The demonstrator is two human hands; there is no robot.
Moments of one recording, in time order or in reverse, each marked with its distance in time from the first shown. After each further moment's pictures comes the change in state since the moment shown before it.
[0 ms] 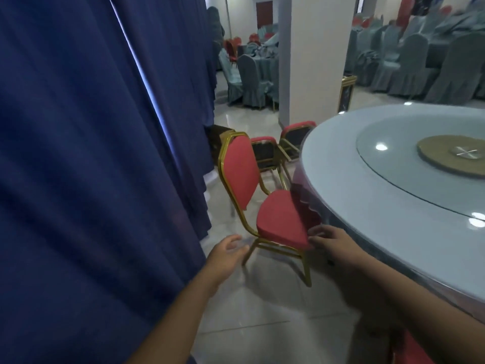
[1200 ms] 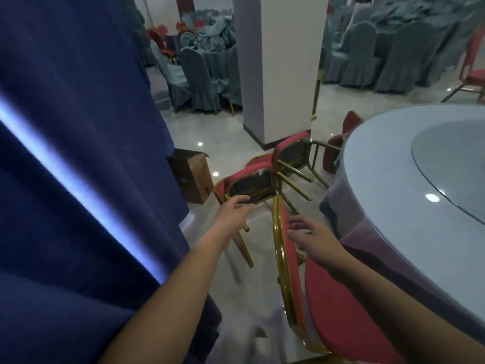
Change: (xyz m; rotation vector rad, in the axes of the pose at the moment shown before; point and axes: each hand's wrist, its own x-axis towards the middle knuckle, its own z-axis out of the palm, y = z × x) left_hand 0.684 0.208 -0.261 -0.012 -0.284 0.100; right_hand 0.579 -0.247 0.193 0.150 0.245 0.032
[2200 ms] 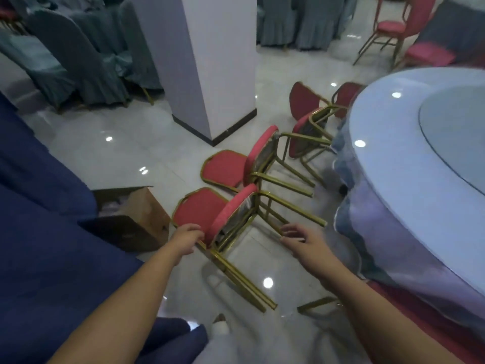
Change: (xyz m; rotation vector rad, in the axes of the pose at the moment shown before) left_hand 0.584 0.000 -0.193 0.326 -0.244 -0.325; right_hand 0.450 -0.068 0.095 0.082 0.367 0.390
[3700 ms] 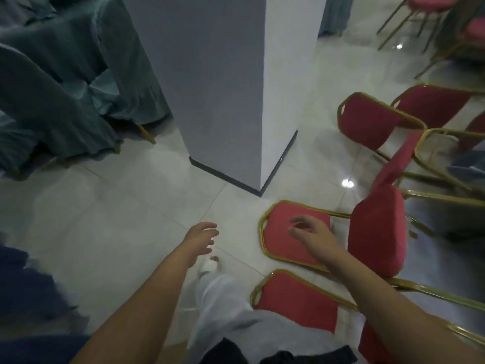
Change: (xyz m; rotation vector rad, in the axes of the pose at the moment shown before) left_hand 0.686 0.378 -0.452 0.064 -0.209 0.037; right_hand 0.732 -0.391 0.363 0.070 0.210 0.115
